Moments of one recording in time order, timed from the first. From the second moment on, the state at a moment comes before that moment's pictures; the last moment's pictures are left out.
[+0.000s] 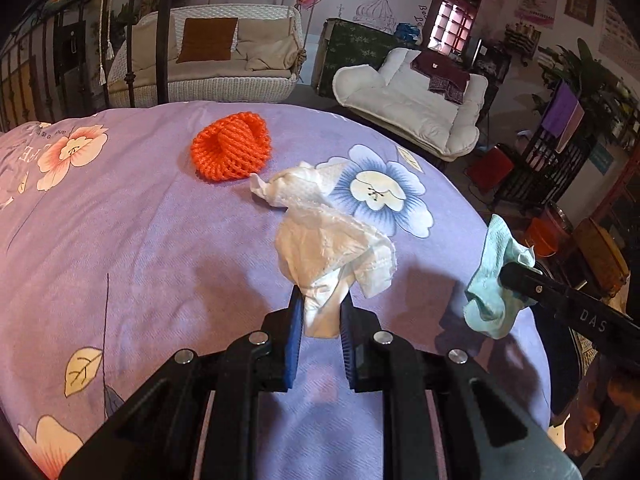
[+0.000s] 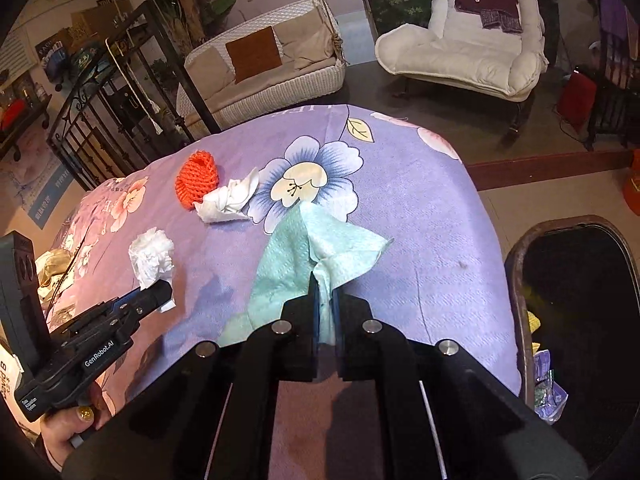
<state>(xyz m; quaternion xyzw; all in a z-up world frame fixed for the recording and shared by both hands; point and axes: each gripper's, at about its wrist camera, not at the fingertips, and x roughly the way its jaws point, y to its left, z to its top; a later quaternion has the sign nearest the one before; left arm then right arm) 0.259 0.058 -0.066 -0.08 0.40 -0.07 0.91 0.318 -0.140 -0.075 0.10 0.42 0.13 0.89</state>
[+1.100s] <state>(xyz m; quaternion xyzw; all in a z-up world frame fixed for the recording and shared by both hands) 0.179 -0.086 -0.064 -0.01 0.39 -0.20 0.90 0.198 -0.339 -0.096 0.17 0.38 -0.10 0.91</state>
